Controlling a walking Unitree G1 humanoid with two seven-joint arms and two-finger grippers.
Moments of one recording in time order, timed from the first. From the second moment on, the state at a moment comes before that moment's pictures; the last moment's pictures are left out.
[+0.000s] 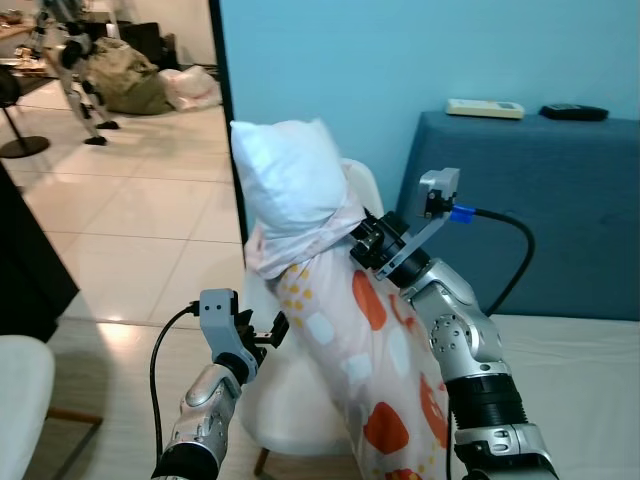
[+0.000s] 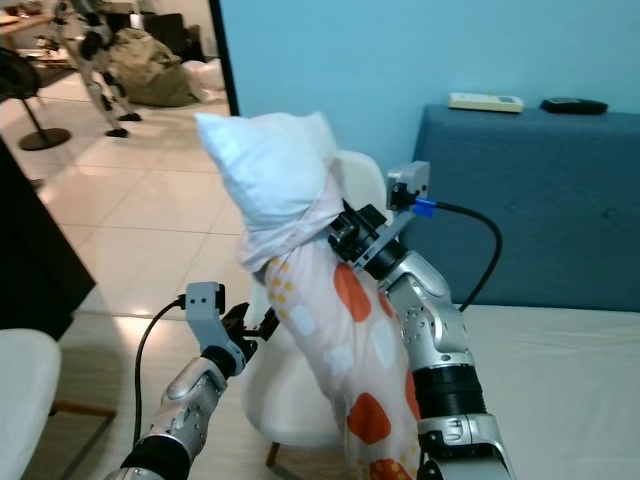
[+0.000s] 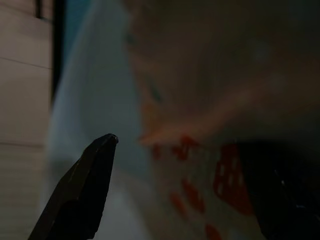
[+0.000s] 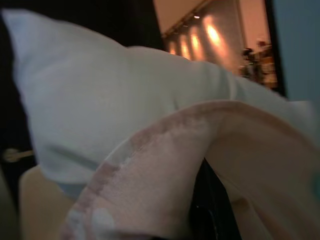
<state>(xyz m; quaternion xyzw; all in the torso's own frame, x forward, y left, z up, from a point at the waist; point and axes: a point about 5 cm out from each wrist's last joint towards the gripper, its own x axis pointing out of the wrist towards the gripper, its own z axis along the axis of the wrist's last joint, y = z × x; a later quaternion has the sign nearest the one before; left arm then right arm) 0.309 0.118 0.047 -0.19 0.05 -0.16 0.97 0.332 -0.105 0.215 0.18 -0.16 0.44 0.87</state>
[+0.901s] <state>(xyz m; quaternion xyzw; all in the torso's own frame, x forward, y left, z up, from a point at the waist) 0.325 0.111 0.137 -0.17 -0.10 -0.32 0.93 0.349 -0.180 0.196 0.22 -0.15 0.29 0.92</state>
